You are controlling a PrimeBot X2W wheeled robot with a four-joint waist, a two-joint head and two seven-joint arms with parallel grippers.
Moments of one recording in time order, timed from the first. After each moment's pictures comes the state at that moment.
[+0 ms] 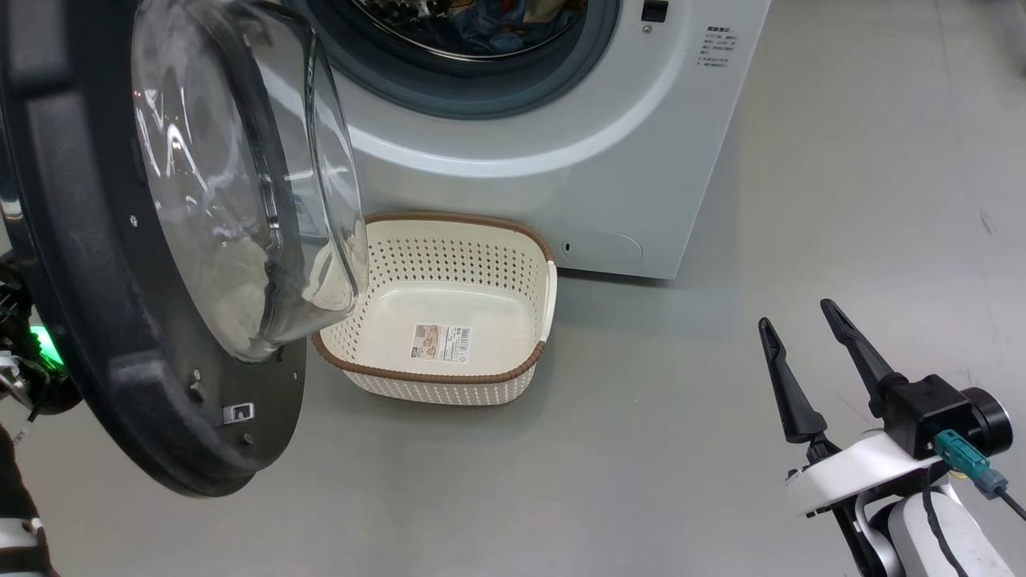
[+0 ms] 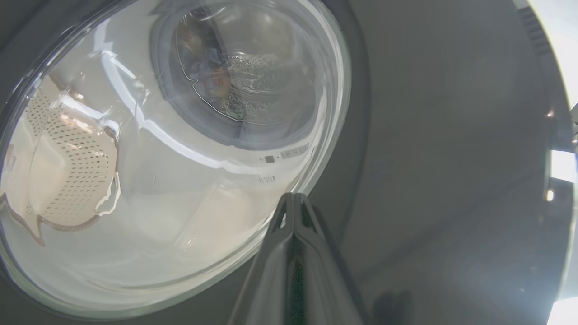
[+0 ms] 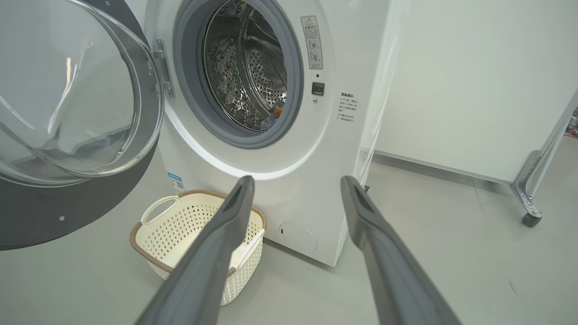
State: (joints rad) left arm -0.60 0.18 0.47 0.50 -1.52 -0.07 1.06; right arm -0.08 -0.22 0.25 0.13 0.21 0.13 -0.26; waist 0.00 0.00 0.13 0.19
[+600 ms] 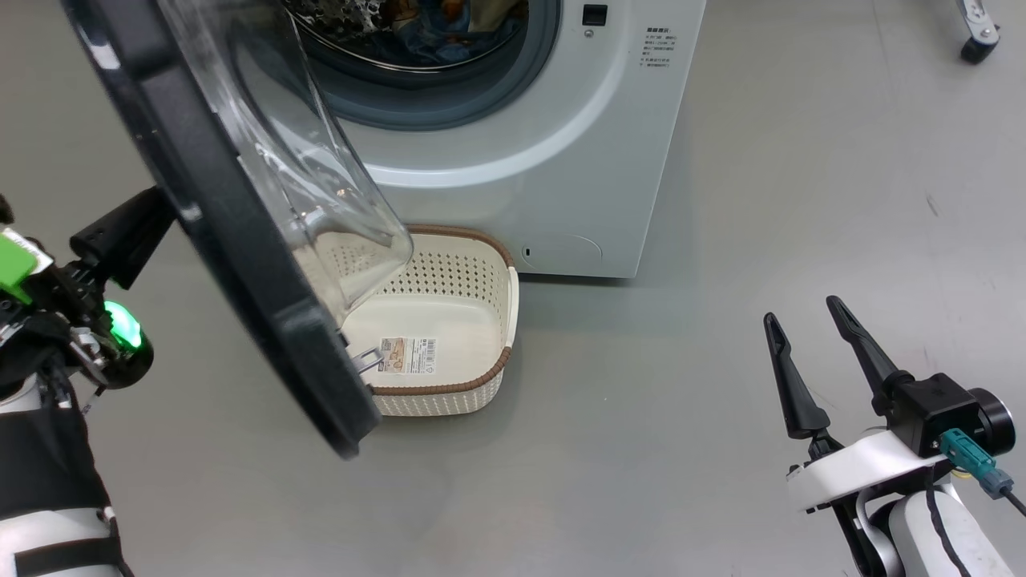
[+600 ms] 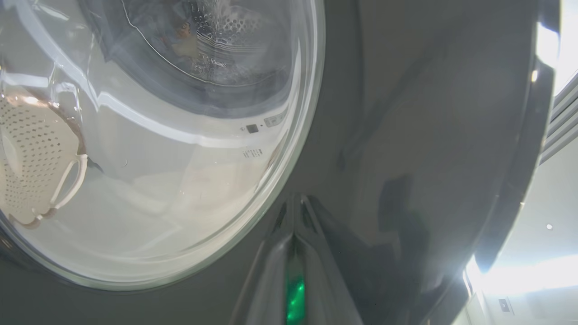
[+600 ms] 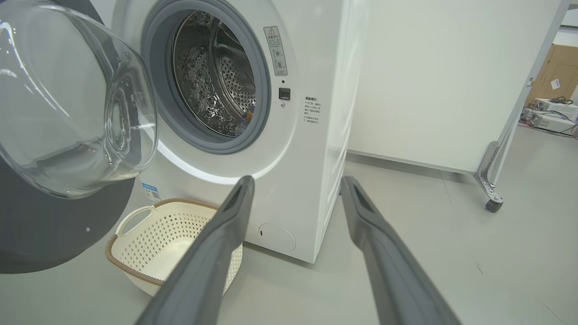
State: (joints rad) left arm -0.58 0.08 0.40 0.35 -1.47 -0.02 1.01; right arm -0.07 -0.20 0.23 0.13 0.21 0.13 -0.26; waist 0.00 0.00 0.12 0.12
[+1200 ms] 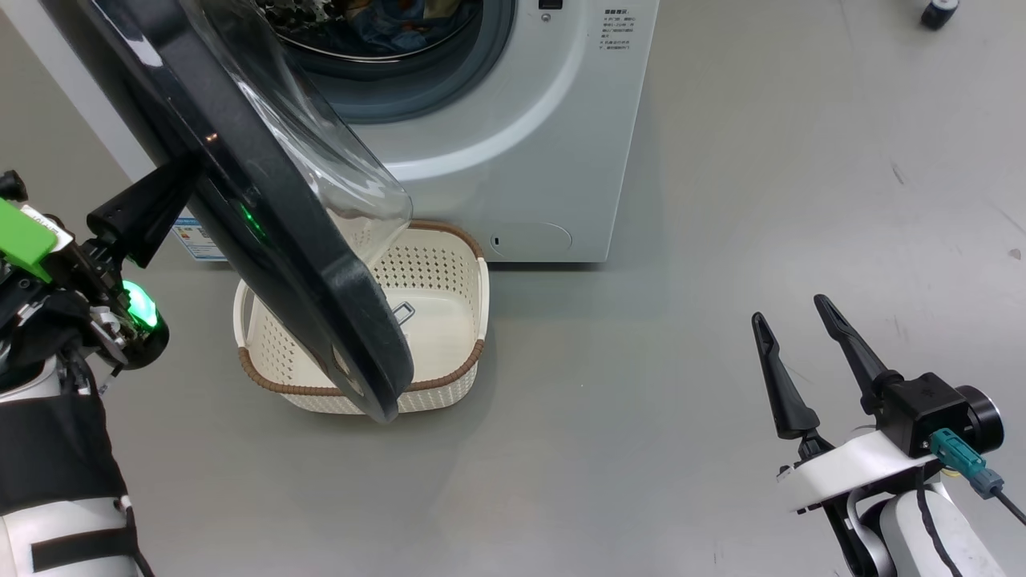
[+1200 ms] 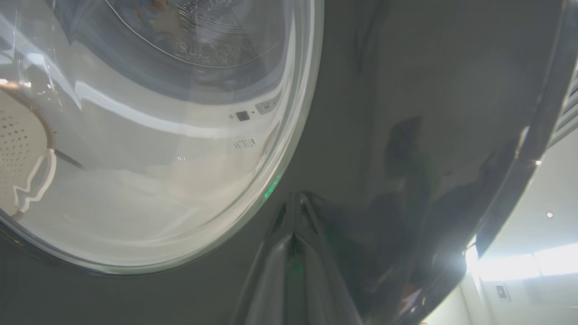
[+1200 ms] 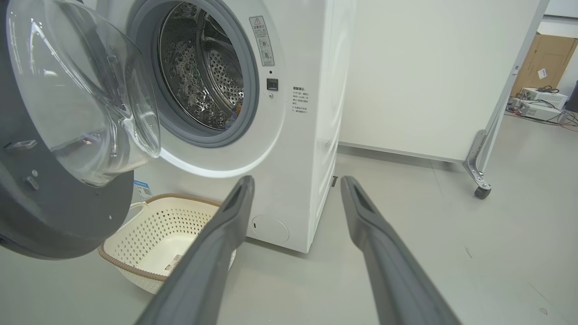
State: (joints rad) left arm -0.59 0.05 0.35 0.30 -1.46 0.01 0.96; right arm -0.08 -0.19 0.25 0.12 0.21 0.13 -0.26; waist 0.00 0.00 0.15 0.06
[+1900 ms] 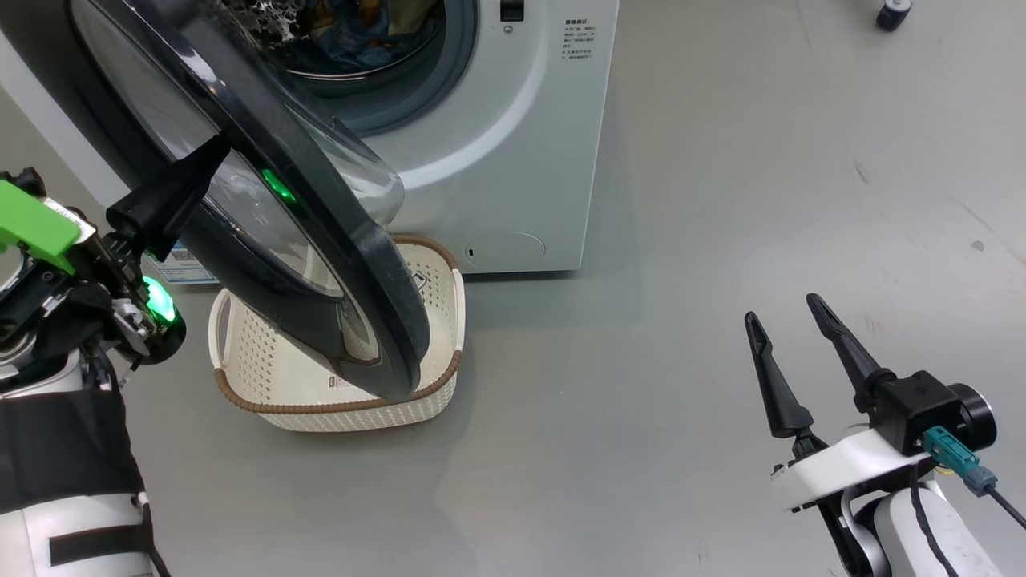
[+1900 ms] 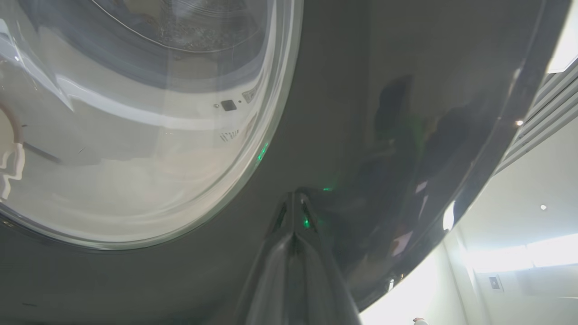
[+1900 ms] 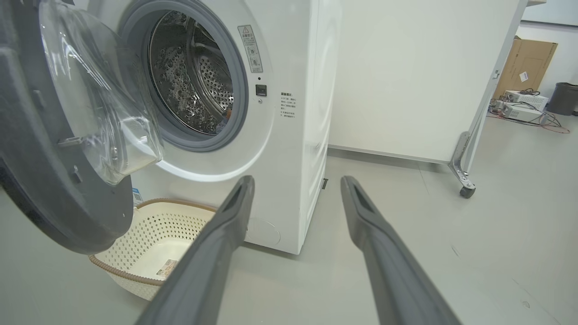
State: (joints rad) left arm -0.60 0.03 0.33 0.30 -1.46 0.02 0.90; right arm -0.08 -0.18 0.26 0.13 0.21 0.13 -0.26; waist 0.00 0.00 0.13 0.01
